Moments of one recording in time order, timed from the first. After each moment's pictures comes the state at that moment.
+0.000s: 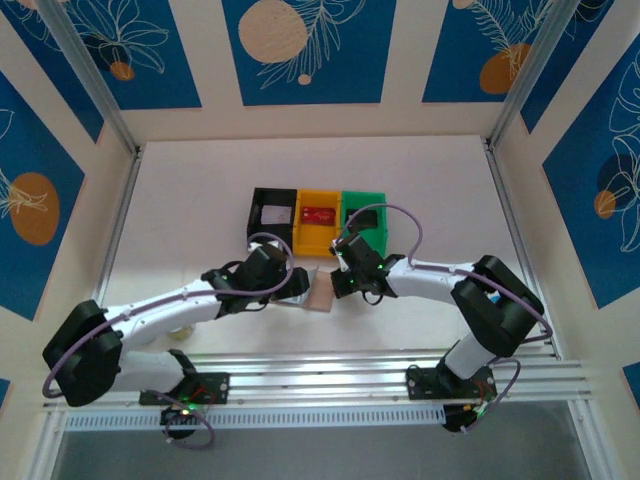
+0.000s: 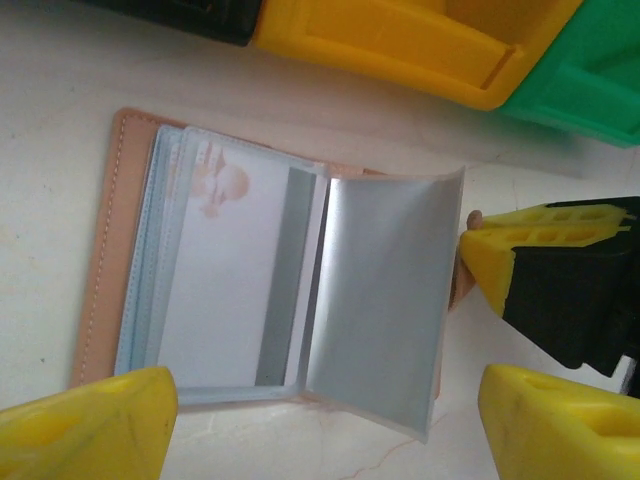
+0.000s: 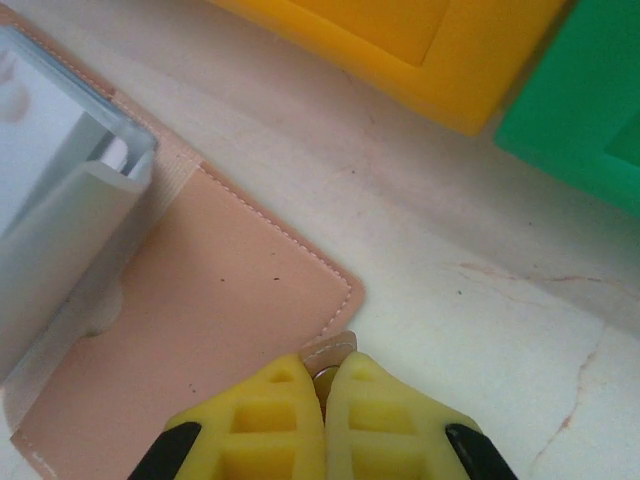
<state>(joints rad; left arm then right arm) -0.85 1.27 0.69 -0.32 -0.06 -0.91 0.76 1.57 0.74 -0.18 -0.04 0.36</state>
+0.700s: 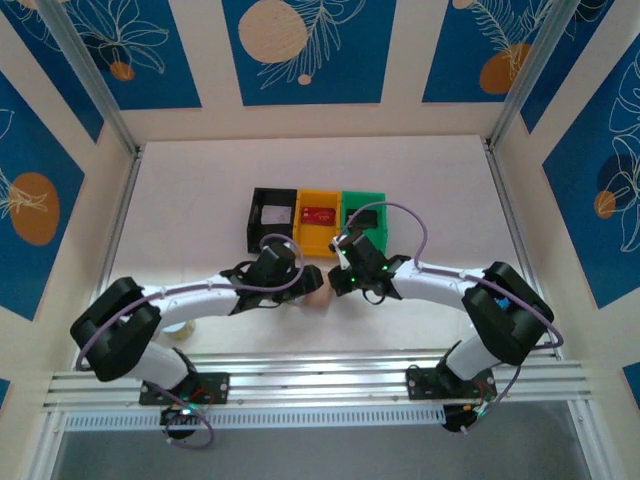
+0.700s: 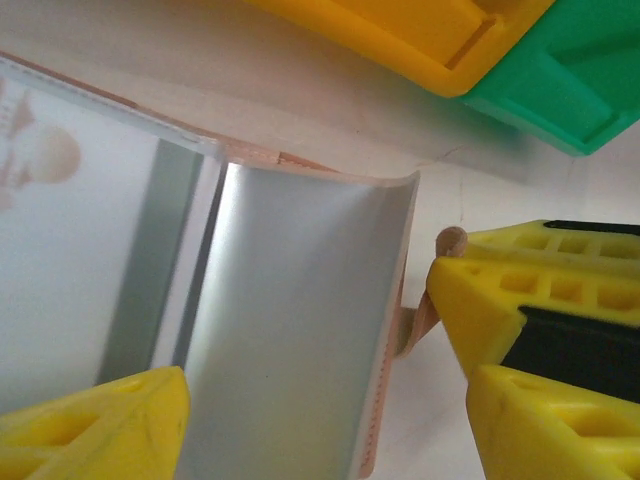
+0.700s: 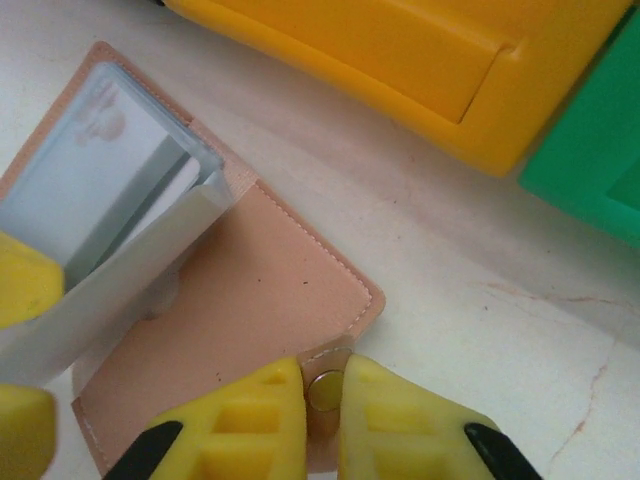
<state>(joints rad) -0.83 1.45 0.66 -0.01 0.11 -1.05 0.76 1.50 0.72 -0.15 -0.07 0.36</state>
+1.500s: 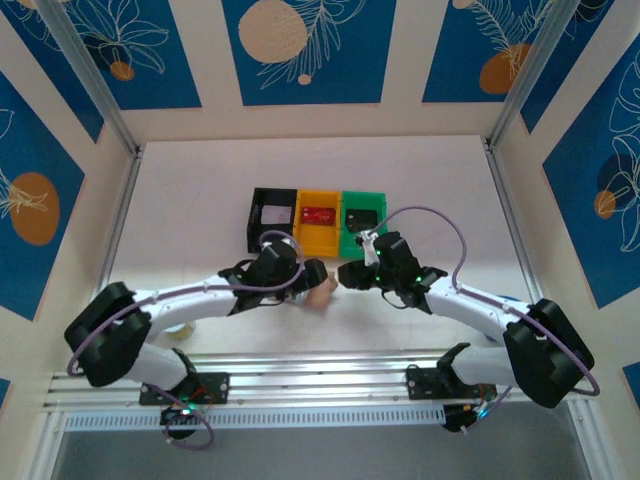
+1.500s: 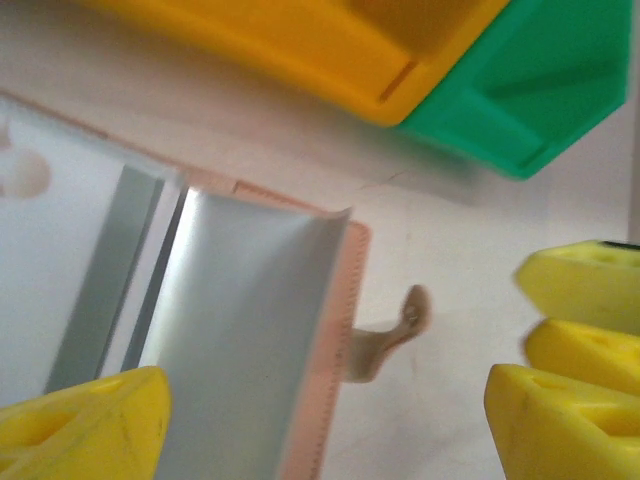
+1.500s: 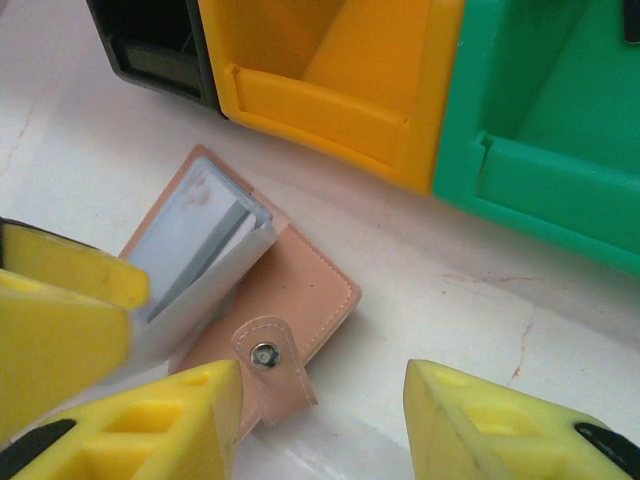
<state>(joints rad) -0.86 1.39 0.70 -0.05 0.04 -1.08 0.63 1.23 0.54 -0.03 -0.22 0.43</state>
